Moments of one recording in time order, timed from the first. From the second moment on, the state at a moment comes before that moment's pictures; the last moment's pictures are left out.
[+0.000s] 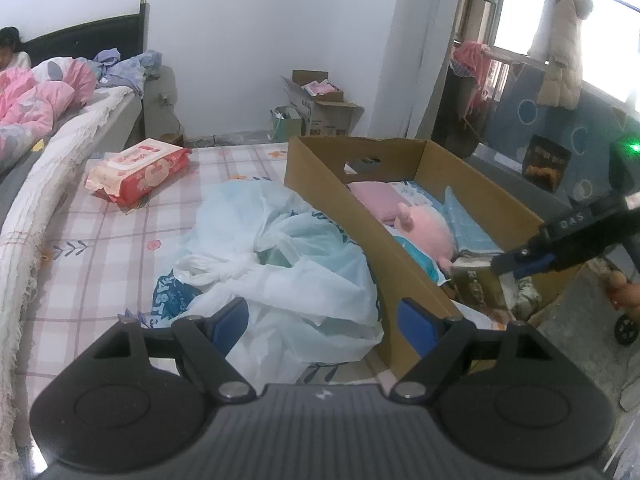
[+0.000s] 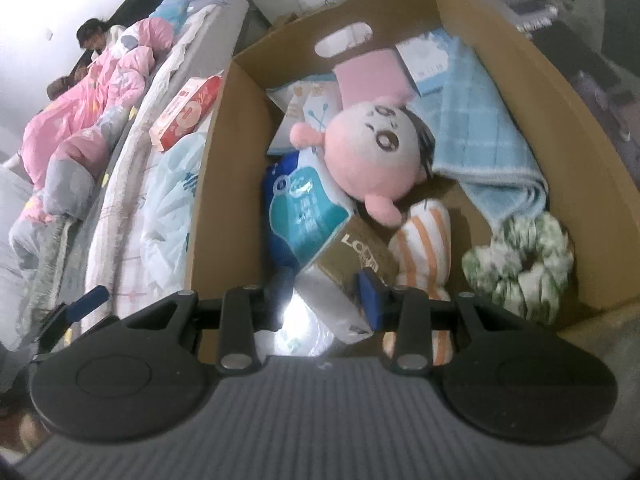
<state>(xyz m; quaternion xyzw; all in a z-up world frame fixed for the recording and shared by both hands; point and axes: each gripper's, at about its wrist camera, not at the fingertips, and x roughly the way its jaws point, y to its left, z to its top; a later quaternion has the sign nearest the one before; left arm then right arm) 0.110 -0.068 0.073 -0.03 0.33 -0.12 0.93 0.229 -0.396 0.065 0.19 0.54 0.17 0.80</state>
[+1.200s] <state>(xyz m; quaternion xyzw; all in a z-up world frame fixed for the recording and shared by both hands) 0.107 -0.066 0.072 -0.03 0.34 -0.11 0.93 0.256 -0.372 0.034 0.13 0.54 0.16 0.82</state>
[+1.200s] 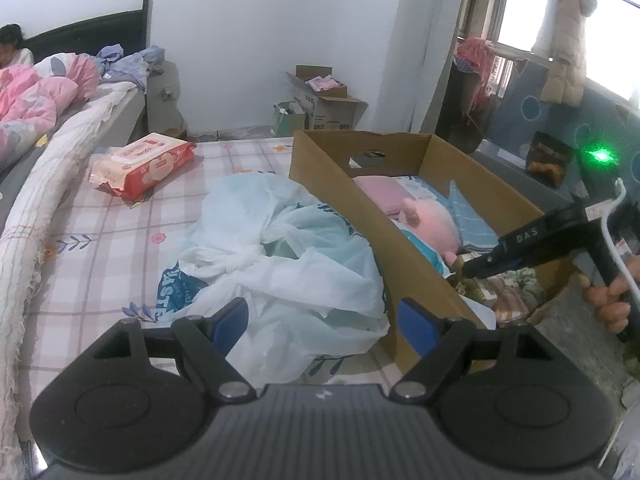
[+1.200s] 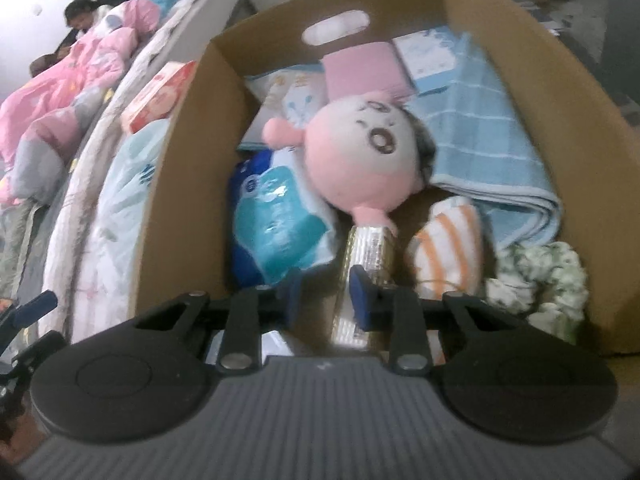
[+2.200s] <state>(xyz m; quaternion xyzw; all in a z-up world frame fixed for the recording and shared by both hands) 0.095 -0.053 0.069 -0.05 0.35 -0.11 0.93 0.203 -0.366 0.092 0.20 0.41 0.15 0.87</state>
